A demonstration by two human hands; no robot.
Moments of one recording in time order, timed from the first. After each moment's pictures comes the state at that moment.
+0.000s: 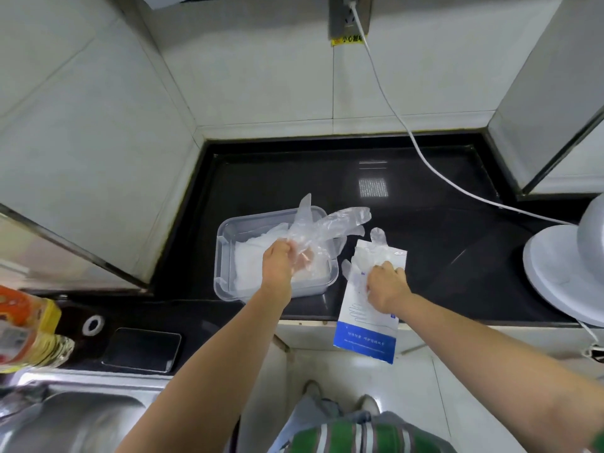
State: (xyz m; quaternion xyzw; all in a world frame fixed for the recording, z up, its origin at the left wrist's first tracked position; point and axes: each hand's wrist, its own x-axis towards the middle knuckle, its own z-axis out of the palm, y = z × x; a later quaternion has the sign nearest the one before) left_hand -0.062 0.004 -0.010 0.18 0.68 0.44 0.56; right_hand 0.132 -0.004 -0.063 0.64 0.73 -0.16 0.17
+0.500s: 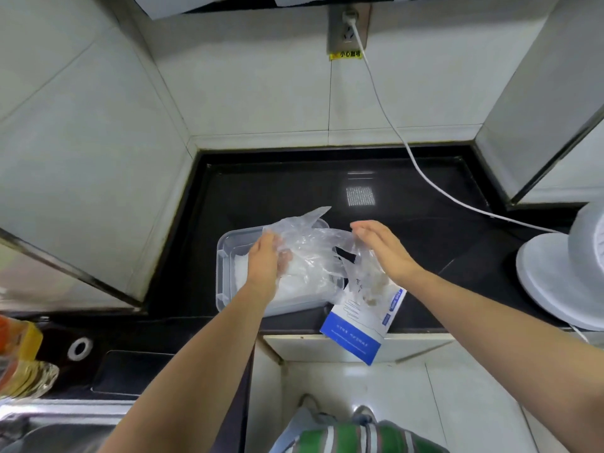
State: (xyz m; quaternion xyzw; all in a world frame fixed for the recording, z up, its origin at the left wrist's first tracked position) left_hand -0.097 0.034 -0.001 0.19 0.65 0.47 0.56; right_hand 0.124 0.027 0.011 0.60 0.56 -0.46 -0.32
